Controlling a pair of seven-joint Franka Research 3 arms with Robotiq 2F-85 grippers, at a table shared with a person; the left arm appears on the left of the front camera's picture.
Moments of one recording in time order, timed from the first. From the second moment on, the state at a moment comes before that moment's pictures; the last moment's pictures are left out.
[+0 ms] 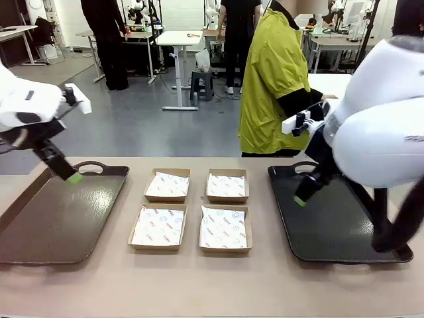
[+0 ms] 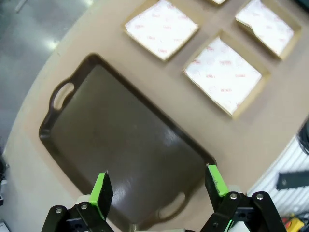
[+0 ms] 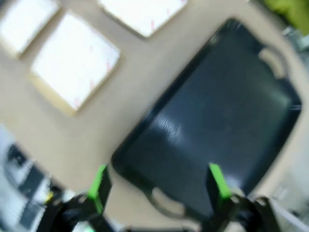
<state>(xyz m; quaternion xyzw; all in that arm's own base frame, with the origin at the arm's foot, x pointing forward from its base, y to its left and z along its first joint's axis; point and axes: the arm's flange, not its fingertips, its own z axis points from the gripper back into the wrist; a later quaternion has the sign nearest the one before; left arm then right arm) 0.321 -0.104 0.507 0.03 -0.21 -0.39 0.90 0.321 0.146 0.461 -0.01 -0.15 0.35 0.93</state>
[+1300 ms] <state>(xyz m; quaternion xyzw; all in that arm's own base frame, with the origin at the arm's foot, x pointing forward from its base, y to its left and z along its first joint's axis) 0.336 0.041 0.496 -0.50 -0.11 -0.17 0.84 0.313 -0.061 0.442 0.50 -0.15 0.12 0.85</state>
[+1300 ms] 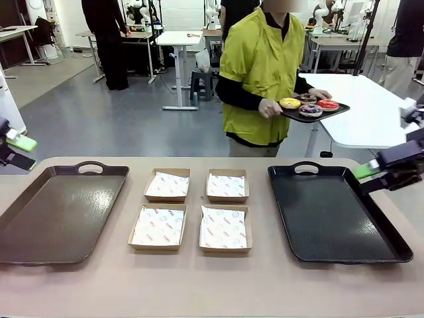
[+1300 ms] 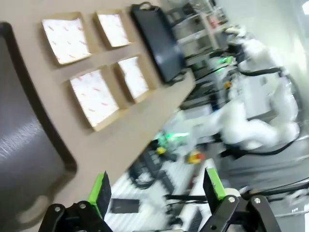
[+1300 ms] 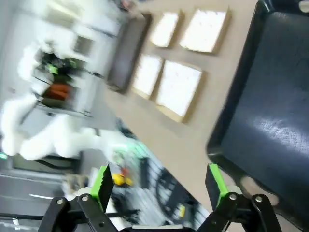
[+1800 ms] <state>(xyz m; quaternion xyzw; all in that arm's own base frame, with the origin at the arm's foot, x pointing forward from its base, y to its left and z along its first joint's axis) 0.333 0.135 0.452 -0.57 -0.09 0.00 0.82 0.282 -0.134 0.390 0.60 -0.16 0.02 0.78</state>
